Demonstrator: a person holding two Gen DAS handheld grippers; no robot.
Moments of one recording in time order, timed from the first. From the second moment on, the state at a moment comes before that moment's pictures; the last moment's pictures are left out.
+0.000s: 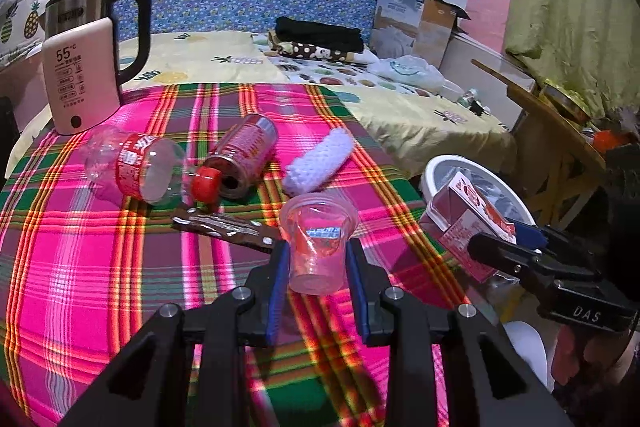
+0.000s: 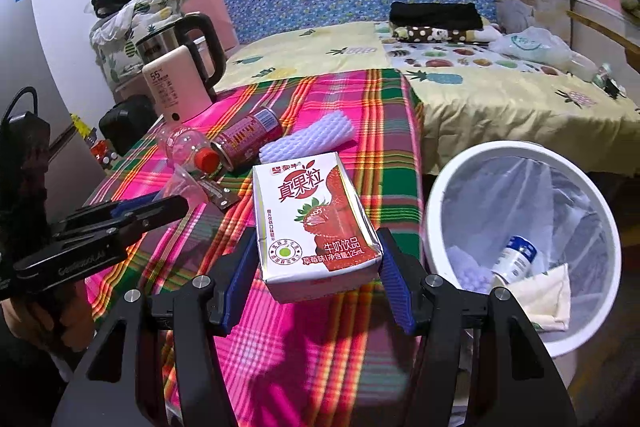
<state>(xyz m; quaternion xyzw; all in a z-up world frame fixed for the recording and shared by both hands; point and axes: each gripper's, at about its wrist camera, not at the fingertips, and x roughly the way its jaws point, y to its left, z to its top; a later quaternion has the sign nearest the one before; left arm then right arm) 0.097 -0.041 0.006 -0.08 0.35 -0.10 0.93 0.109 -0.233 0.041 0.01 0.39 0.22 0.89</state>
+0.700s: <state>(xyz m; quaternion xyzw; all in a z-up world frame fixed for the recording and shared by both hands) 0.114 -0.127 0.015 -0.04 0.36 -0.18 0.92 0.100 -0.304 0.045 0.05 0.38 0.14 0.92</state>
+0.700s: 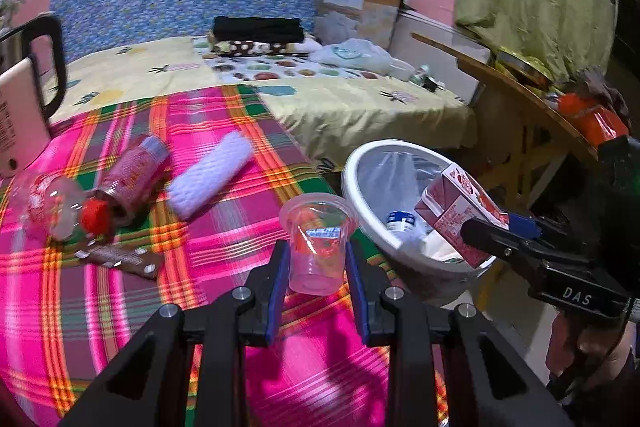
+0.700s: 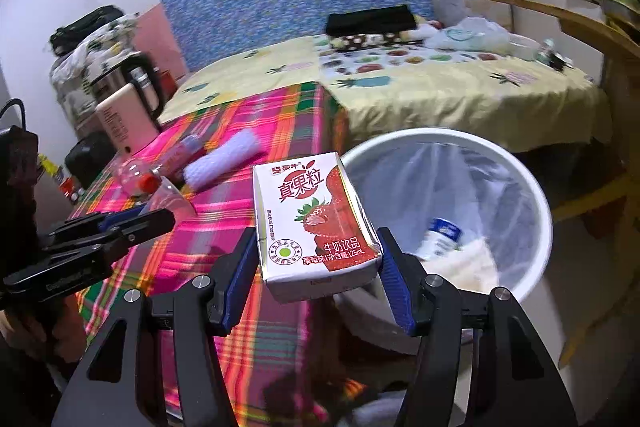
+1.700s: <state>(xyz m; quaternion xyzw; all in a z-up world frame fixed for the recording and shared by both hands) 0.164 -0.223 -0.005 0.00 0.38 -0.27 0.88 0.122 -0.365 0.020 0.07 0.41 0.06 0.91</state>
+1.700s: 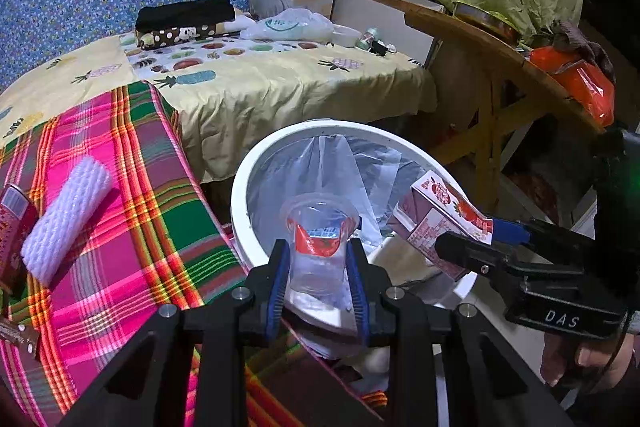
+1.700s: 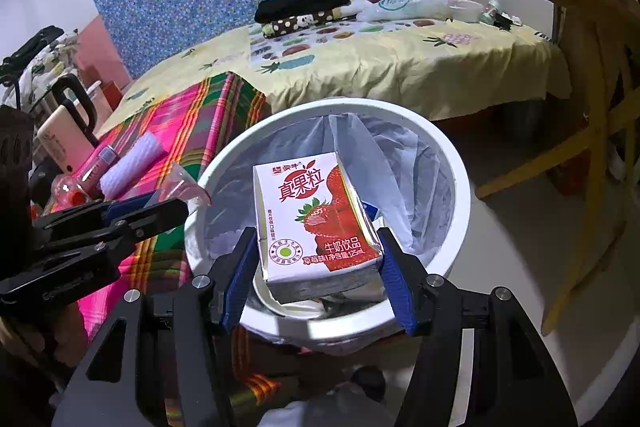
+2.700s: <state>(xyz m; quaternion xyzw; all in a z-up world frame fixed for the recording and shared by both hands) 0.134 -0.174 0.010 -0.04 0.37 -0.23 0.90 0.099 -0.333 0.046 0.04 0.39 0.09 0.92</state>
